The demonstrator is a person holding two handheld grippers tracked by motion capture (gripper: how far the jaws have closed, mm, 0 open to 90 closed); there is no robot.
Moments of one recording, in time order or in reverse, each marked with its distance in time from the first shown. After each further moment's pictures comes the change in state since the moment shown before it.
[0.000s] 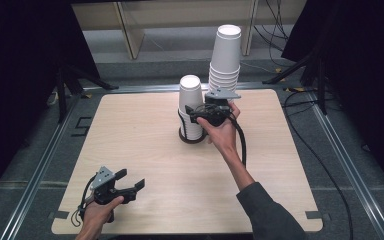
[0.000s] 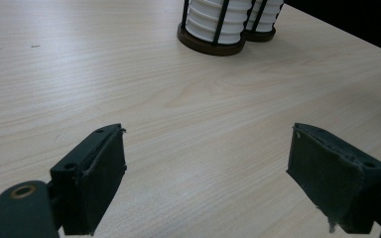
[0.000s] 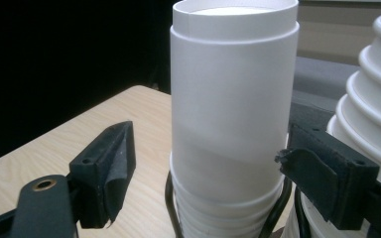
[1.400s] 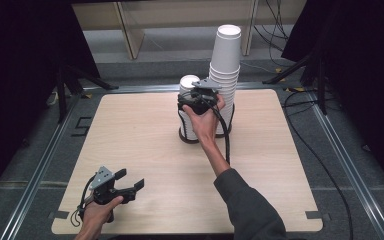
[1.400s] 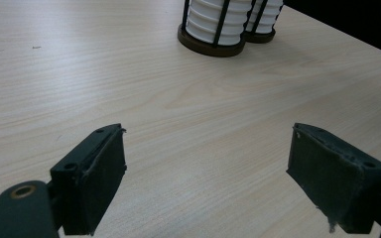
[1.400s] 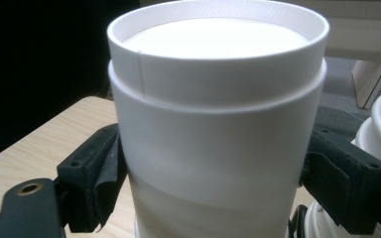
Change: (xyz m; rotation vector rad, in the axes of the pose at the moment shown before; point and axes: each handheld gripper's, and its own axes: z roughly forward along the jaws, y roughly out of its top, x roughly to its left) left arm 0.001 0.000 -0.001 -0.009 0.002 -0.005; right arm 0.010 0.016 0.049 0.021 -0.190 0.072
